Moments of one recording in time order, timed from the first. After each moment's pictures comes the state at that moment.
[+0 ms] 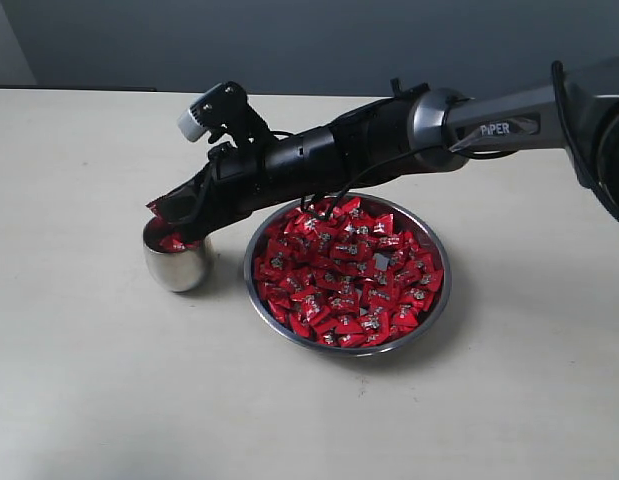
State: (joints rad) left arm 0.12 0.00 0.00 0.05 0.29 -0.02; right arm 0.76 2.19 -1.43 1.64 0.70 -1.82
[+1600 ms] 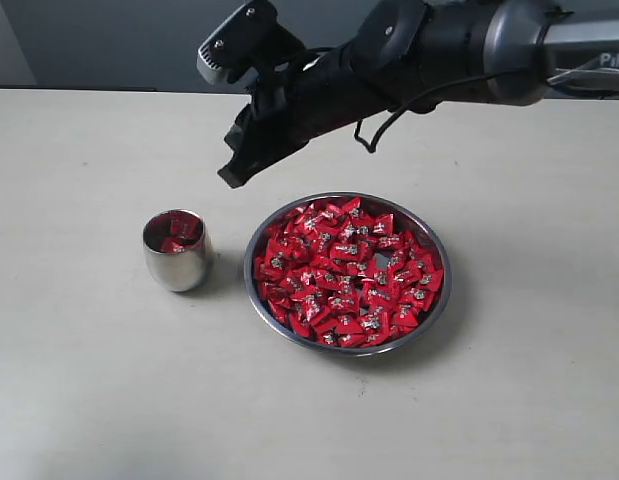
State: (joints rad) left arm 0.12 0.00 0.00 0.05 0.29 -0.02; right arm 0.76 1.95 -1.43 0.78 0.39 -1.14
